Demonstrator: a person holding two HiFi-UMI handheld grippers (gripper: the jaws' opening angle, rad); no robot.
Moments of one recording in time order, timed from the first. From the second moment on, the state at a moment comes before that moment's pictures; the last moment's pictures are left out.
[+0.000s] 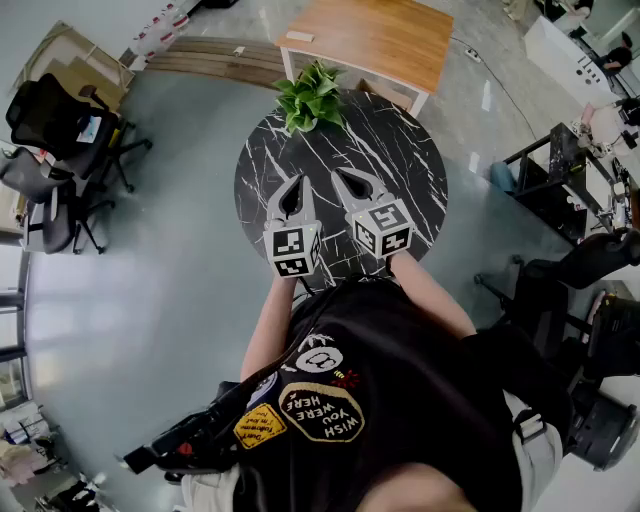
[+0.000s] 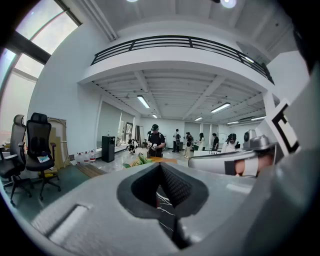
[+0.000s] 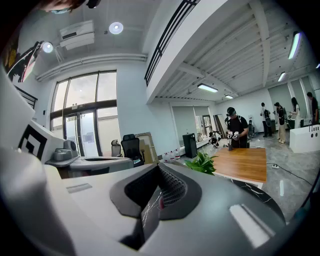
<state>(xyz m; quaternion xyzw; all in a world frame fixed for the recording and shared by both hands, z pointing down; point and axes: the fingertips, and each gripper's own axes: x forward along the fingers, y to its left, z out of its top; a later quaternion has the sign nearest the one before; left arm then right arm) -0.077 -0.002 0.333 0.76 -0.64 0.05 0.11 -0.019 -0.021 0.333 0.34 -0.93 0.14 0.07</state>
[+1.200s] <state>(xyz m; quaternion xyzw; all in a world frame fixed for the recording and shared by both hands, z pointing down) -0.119 -0.085 0.449 0.75 -0.64 0.09 0.15 -0.049 -0.115 0.462 0.34 -0.92 0.17 0.12</state>
